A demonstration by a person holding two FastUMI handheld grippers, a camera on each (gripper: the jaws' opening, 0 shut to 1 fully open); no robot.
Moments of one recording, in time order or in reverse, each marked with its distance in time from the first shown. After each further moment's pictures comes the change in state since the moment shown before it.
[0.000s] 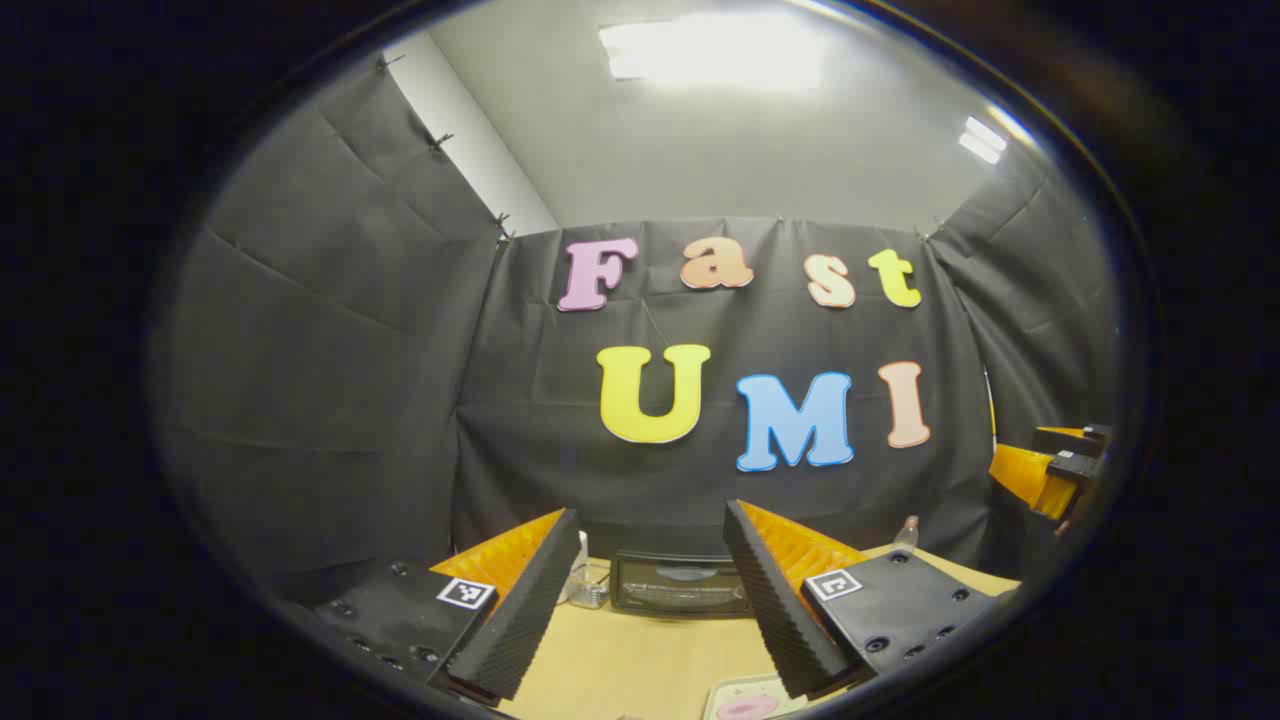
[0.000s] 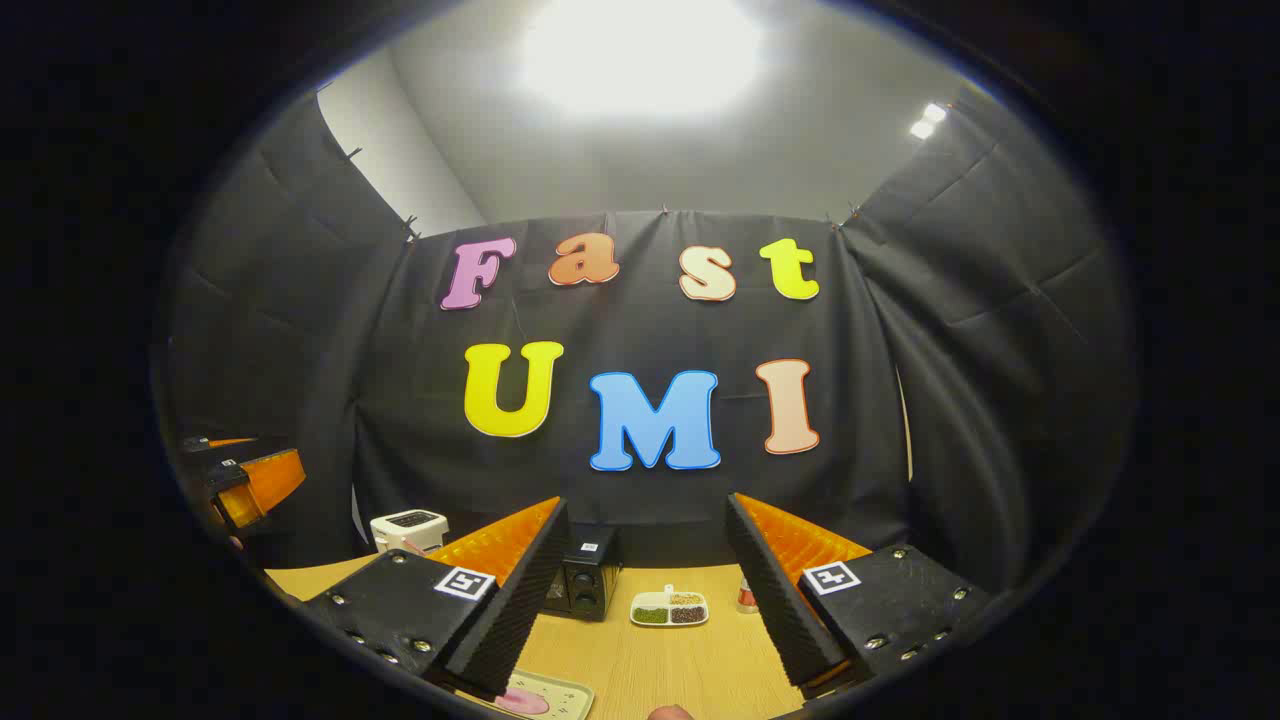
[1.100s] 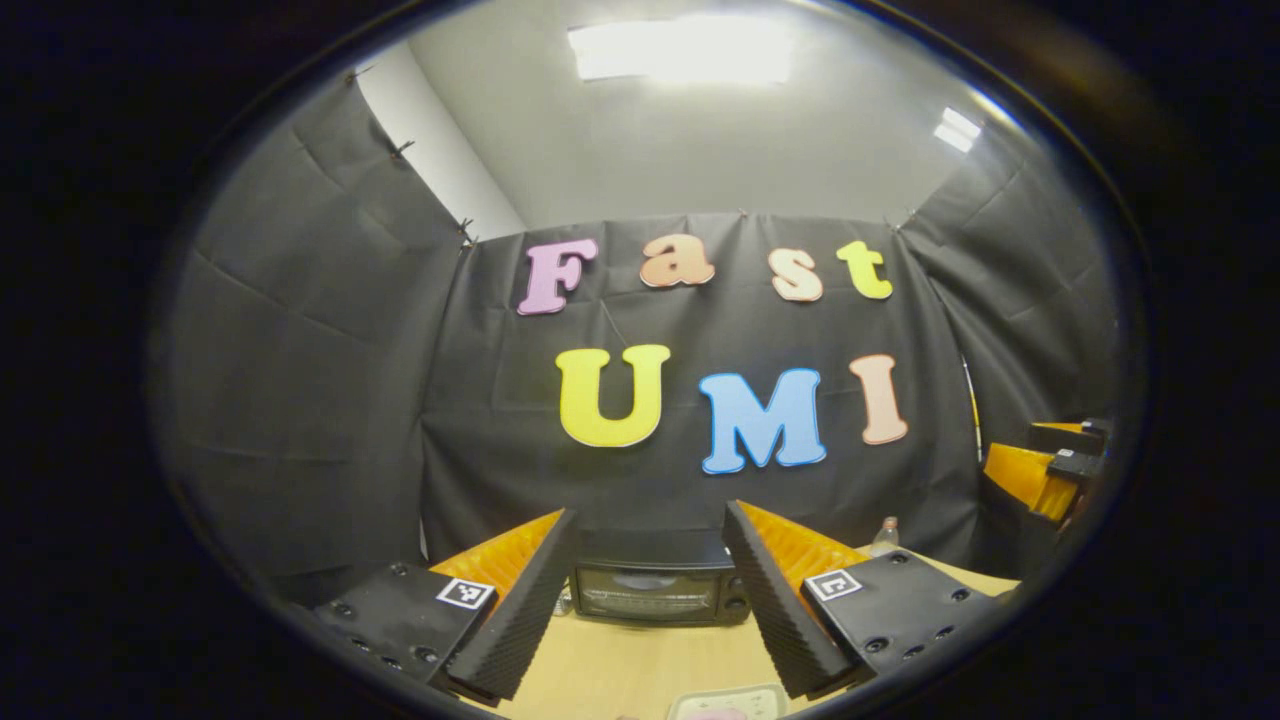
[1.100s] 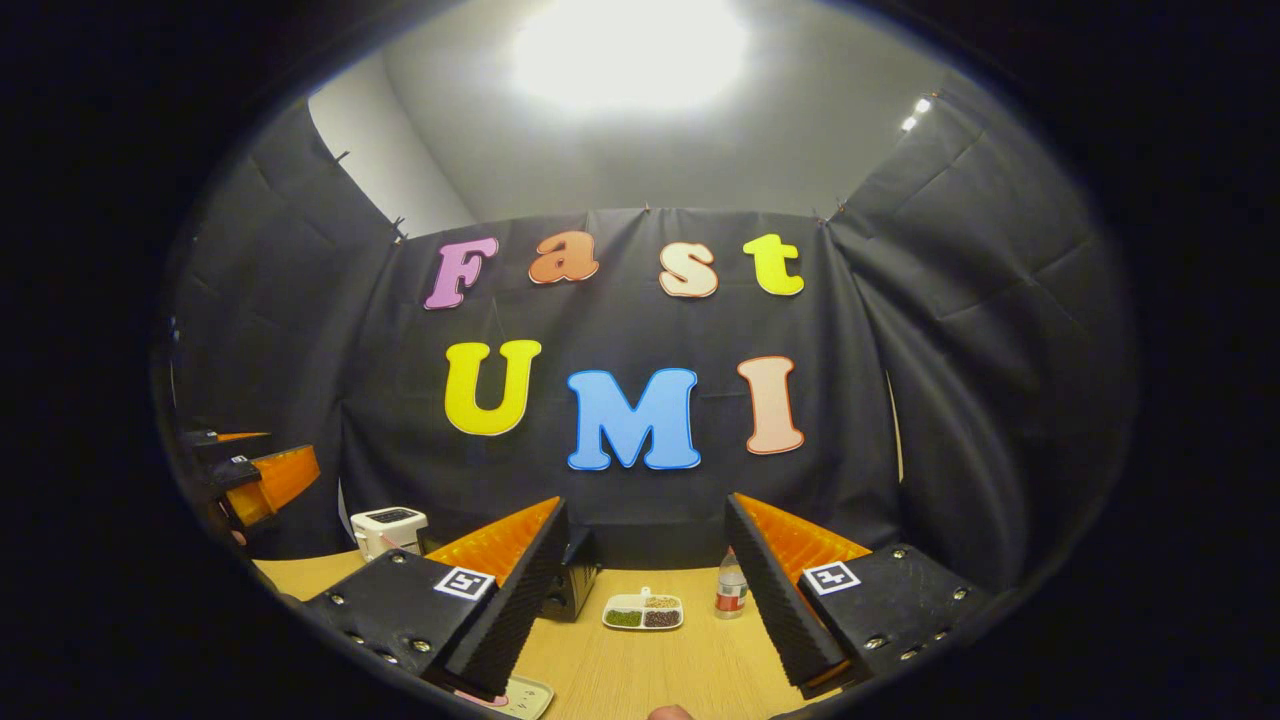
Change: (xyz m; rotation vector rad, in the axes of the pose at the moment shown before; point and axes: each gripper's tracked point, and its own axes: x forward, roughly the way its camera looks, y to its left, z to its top) left arm 0.037 -0.069 -0.007 0.052 -0.003 -0.034; right arm 0.016 -0.052 -0.015 0.011 0.003 0.013
